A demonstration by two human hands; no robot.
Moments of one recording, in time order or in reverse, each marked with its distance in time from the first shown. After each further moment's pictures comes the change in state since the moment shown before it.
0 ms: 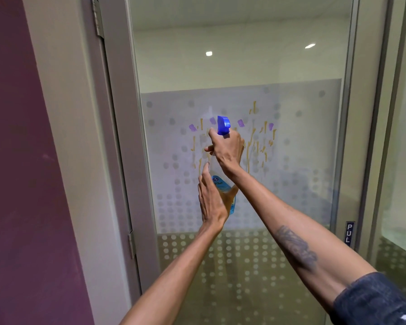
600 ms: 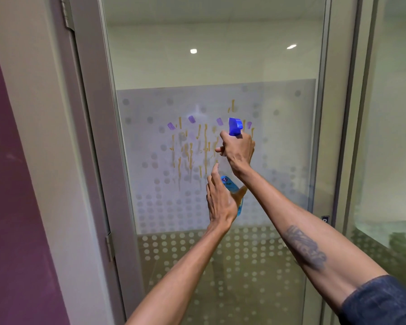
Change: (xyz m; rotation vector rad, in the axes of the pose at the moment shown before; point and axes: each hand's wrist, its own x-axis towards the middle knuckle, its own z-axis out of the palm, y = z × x) left_hand -0.017 0.030 0.068 -0.037 -0.096 0.006; right_hand 0.027 0.033 -0.072 -0.041 0.078 0.088
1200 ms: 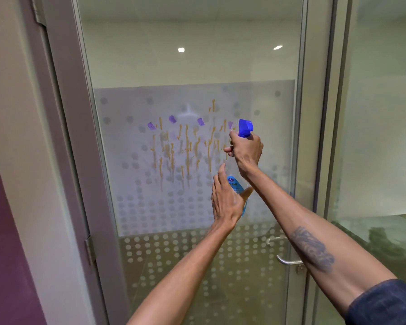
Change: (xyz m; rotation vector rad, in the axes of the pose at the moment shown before) left_hand -0.010 0.034 0.055 0.058 -0.104 0.000; right_hand 0.032 0.026 -0.064 0.080 0.090 0.084
